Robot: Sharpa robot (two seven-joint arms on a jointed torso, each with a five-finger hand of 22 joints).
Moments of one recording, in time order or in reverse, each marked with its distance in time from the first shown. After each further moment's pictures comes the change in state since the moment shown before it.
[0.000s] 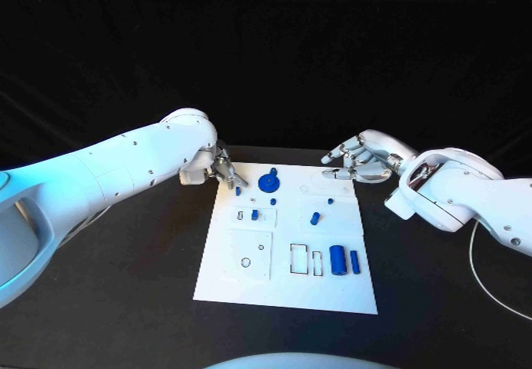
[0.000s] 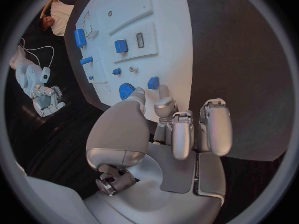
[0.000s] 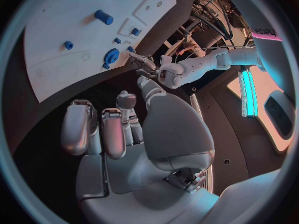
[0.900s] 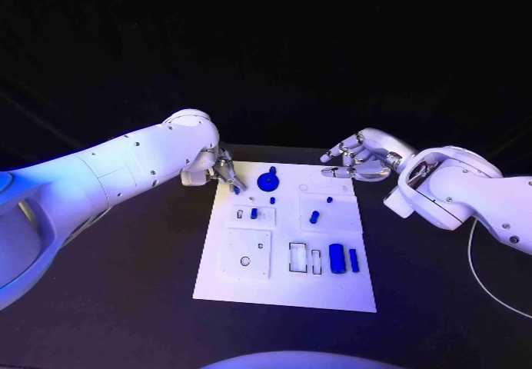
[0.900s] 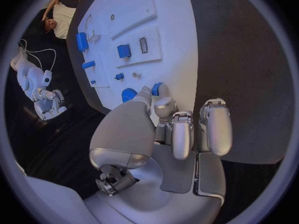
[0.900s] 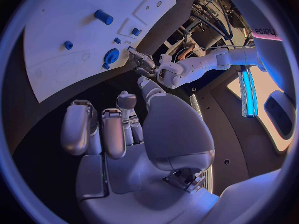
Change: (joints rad) left arm -0.007 0.011 -0.001 -0.003 0.003 0.026 0.010; left_hand 0.104 0.054 0.002 -0.027 0.000 0.012 -0.005 0.006 -0.009 0.000 0.000 0.004 0.001 0.000 0.000 0.000 0.001 0.000 0.000 0.000 0.000 0.001; right arm 0.000 0.001 0.000 0.000 0.000 0.000 0.000; right_hand 0.000 0.000 0.000 0.000 0.000 0.000 0.000 0.000 0.000 0.000 0.000 0.000 0.000 0.000 0.000 0.000 0.001 0.000 0.000 0.000 0.000 0.000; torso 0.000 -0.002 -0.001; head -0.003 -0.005
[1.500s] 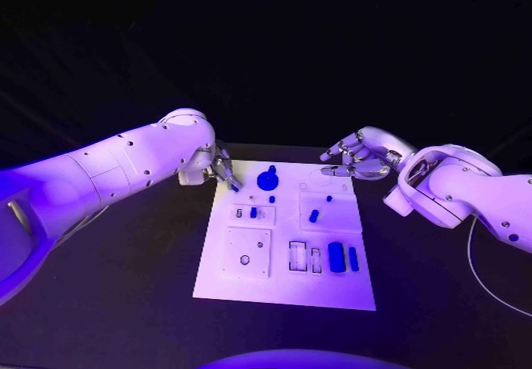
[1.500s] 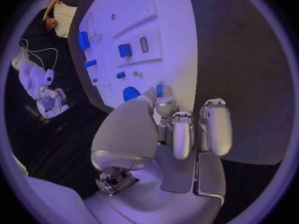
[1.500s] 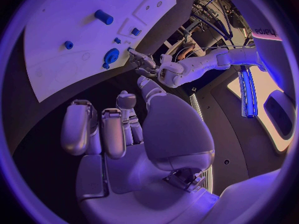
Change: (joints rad) left arm -0.001 -0.037 0.000 0.045 0.010 -0.032 0.018; left_hand 0.131 0.010 0.236 -0.007 0.007 -0.026 0.003 0.018 0.005 -0.004 -0.007 -0.017 -0.030 0.000 0.000 0.000 0.000 0.000 0.000 0.000 0.000 0.000; right arm 0.000 0.000 0.000 -0.001 0.000 0.001 0.000; right_hand 0.000 0.000 0.000 0.000 0.004 0.000 0.000 0.000 0.000 0.000 0.000 0.000 0.000 0.000 0.000 0.000 0.000 0.000 0.000 0.000 0.000 -0.001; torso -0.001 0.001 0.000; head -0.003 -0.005
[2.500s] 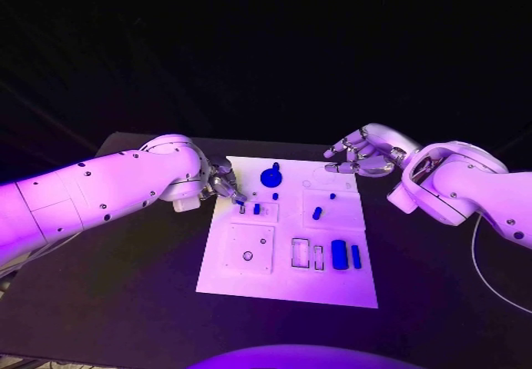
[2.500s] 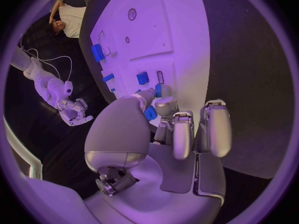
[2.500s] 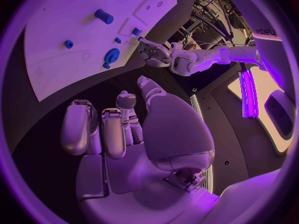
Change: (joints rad) left arm -0.072 -0.228 -0.005 0.396 0.010 -0.212 0.020; left_hand -0.103 -0.103 0.230 -0.050 -0.004 -0.005 -0.001 0.038 0.029 0.013 -0.006 0.001 -0.003 0.000 0.000 0.000 0.000 0.000 0.000 0.000 0.023 0.000; right arm 0.000 -0.008 0.000 0.000 -0.003 0.002 -0.010; right_hand 0.000 0.000 0.000 0.000 0.000 0.000 0.000 0.000 0.000 0.000 0.000 0.000 0.000 0.000 0.000 0.000 0.000 0.000 0.000 0.000 0.000 -0.002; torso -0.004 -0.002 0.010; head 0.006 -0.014
